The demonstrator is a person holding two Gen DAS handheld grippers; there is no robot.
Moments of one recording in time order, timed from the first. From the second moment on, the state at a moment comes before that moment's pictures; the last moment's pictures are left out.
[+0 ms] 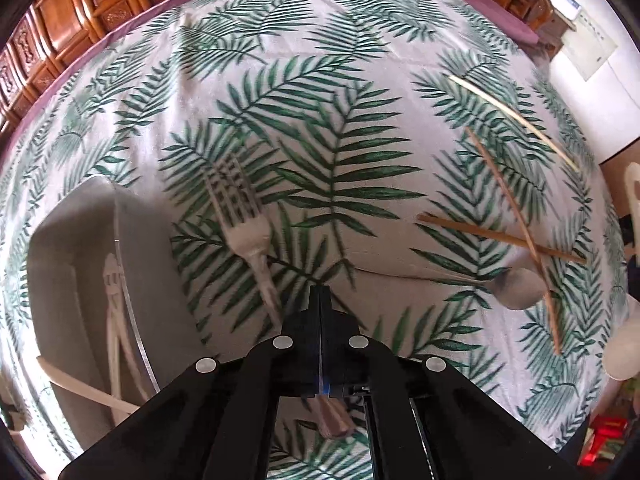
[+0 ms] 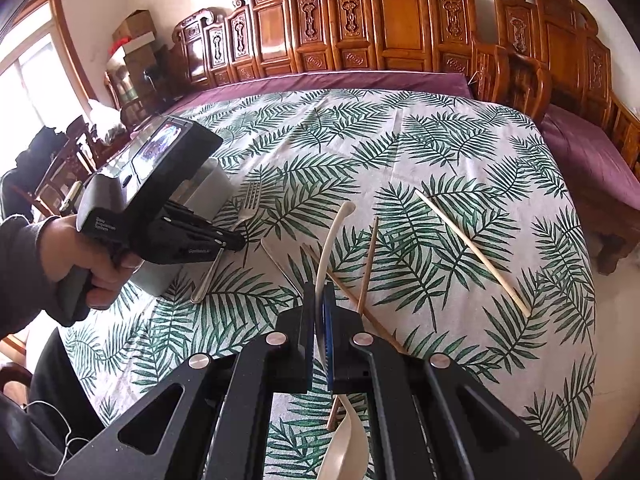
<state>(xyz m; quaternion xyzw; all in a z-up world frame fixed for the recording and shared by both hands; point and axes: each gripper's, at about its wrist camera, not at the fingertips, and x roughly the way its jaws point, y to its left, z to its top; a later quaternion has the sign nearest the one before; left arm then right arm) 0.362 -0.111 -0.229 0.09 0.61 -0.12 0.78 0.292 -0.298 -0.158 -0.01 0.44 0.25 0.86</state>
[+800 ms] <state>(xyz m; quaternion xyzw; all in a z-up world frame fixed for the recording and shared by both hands) 0.379 -0.099 -0.231 0.14 0.62 -0.06 0.77 0.288 -0.303 -0.150 0.00 0.41 0.28 0.87</state>
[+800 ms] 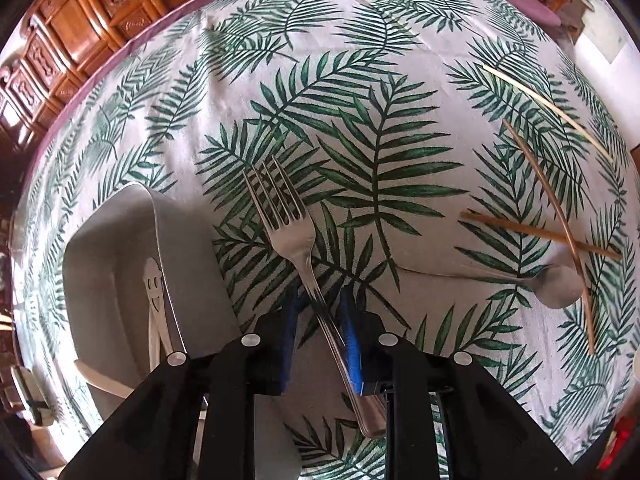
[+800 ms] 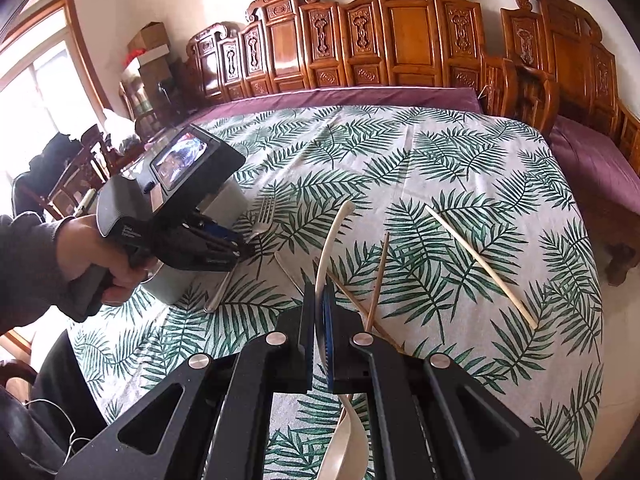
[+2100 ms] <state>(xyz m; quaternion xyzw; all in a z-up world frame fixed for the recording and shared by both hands) 0.311 -0.065 -0.132 0.05 0.50 -0.12 0.86 0.283 -0.248 -0.140 -0.05 0.44 0.27 0.86</state>
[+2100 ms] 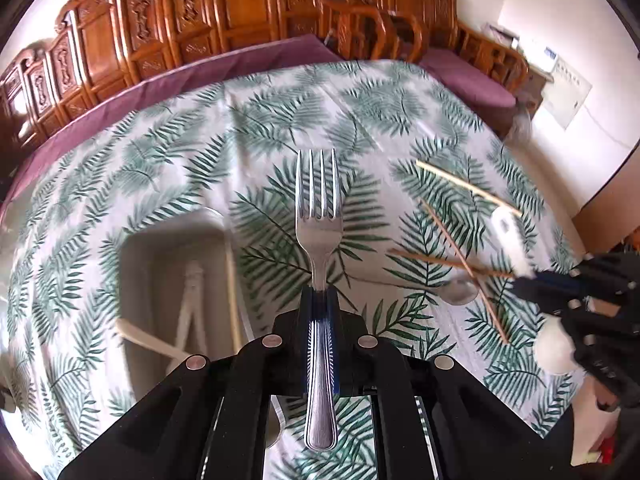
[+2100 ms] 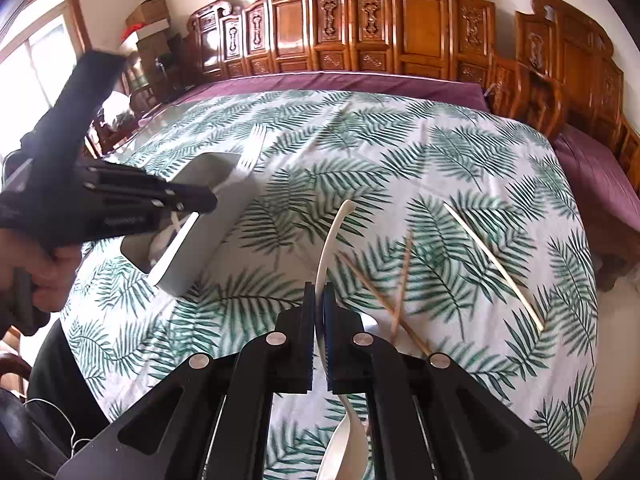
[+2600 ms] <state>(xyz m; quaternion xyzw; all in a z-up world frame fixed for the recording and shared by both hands) 0.310 0.030 -0.109 0.01 0.48 -0.05 0.88 0.286 -0.175 -0.122 -0.07 0.43 0.30 0.85</state>
